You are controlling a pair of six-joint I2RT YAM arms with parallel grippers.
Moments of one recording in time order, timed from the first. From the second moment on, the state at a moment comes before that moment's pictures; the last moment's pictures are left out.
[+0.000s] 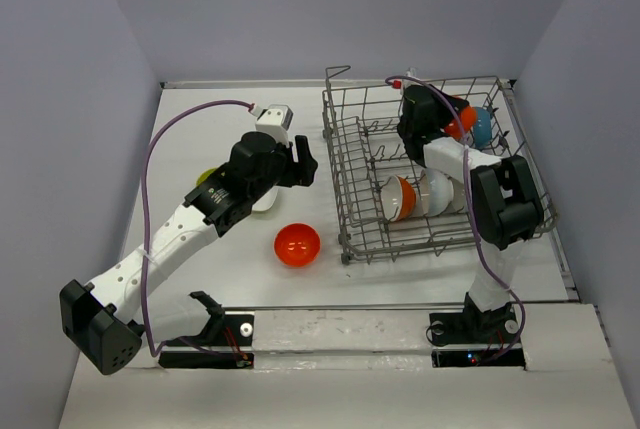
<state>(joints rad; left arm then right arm) -0.69 1.12 1.04 -0.34 -0.16 -0.41 0.33 1.92 1.31 0.45 1.10 -1.15</state>
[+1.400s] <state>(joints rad) -0.69 1.12 1.04 -0.34 -0.16 -0.41 0.32 1.99 1.33 0.44 1.12 -1.12</state>
